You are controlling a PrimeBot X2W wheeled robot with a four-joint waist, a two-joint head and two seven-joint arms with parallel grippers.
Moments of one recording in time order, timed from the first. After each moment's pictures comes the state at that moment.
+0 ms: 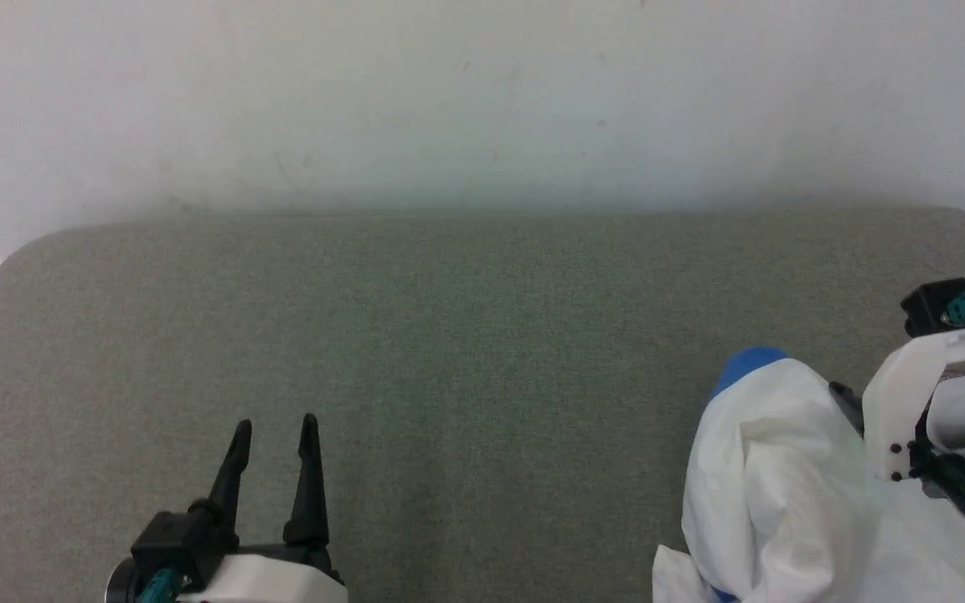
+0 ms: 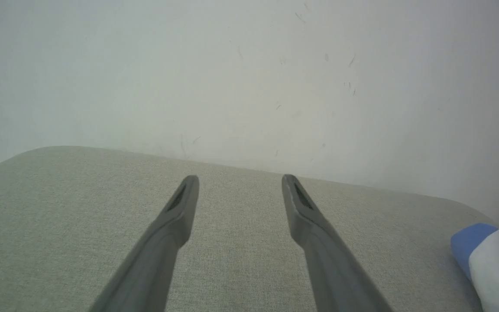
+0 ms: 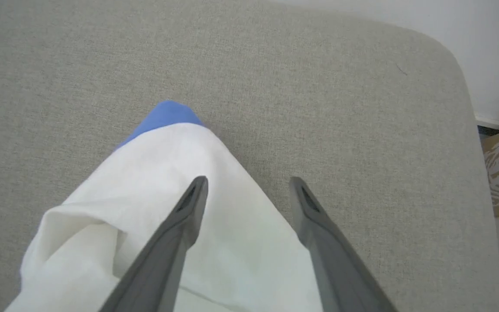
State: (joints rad) left arm 0.11 0.09 -0.09 0.02 -0.27 0.04 -0.26; right arm -0.31 -0.34 0.04 0.32 0.31 0.13 0.66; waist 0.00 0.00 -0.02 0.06
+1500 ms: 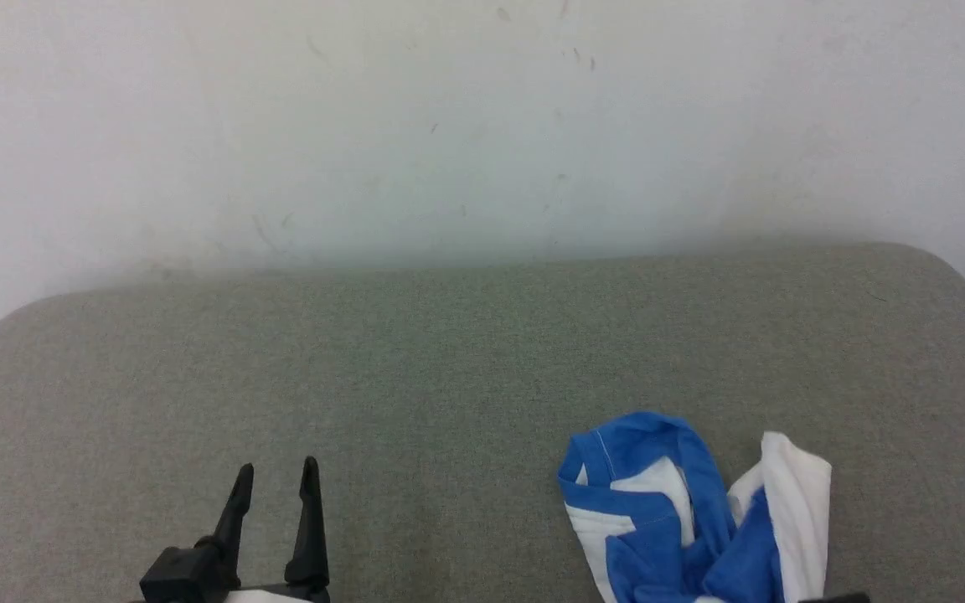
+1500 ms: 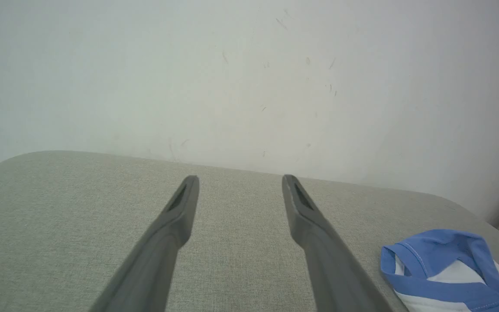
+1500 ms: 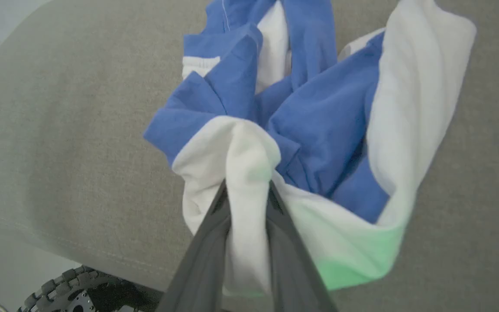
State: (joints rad) left arm 0.16 0.06 -0.06 0.05 -0.24 0.02 -0.26; right arm 0.36 -0.08 0.11 -0.11 0.27 0.13 0.40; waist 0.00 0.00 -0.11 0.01
